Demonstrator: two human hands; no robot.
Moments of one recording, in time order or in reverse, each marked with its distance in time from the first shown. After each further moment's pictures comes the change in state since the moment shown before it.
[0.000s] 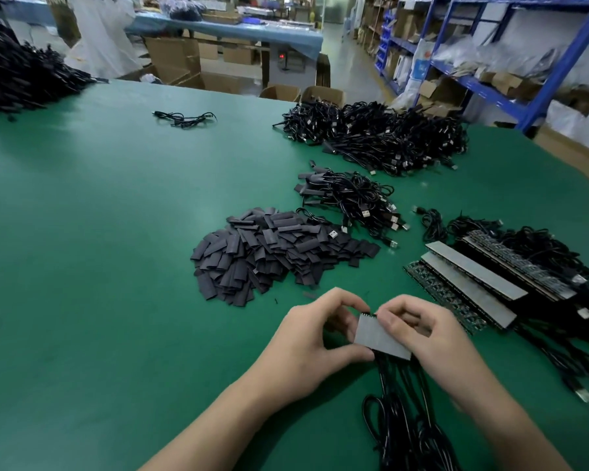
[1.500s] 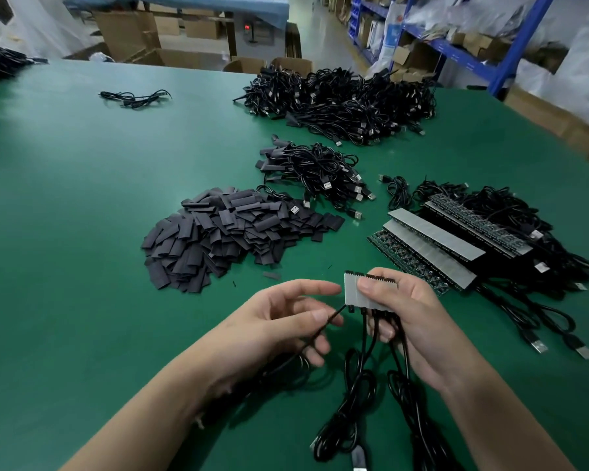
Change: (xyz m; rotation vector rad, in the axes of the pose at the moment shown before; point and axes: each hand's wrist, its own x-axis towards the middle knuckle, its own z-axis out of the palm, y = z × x) left_hand -0.001 0.013 -0.003 -0.695 -0.275 -0.300; right_hand -0.010 -0.005 -0.008 0.593 0.004 0.159
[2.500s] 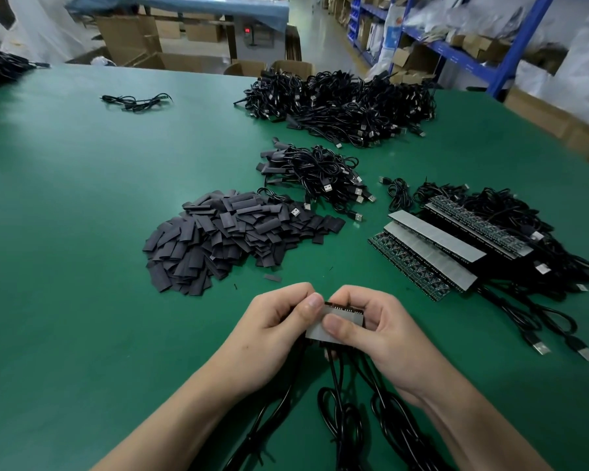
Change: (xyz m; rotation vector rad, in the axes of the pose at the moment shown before) left_hand 0.001 -0.008 0.008 0.488 0.200 0.298; right_hand -0.006 0.017 0.019 -0.100 -0.197 -0.018
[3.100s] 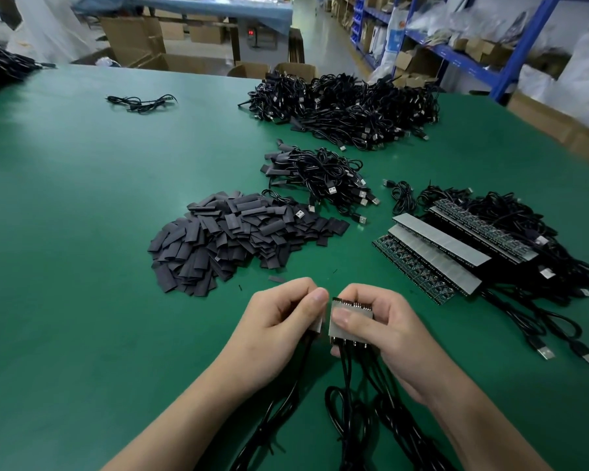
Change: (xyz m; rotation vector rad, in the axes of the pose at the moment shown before) left_hand 0.002 0.000 0.000 0.057 0.091 0.056; right_hand 0.003 0.001 -0.007 -0.072 0.008 -0.019
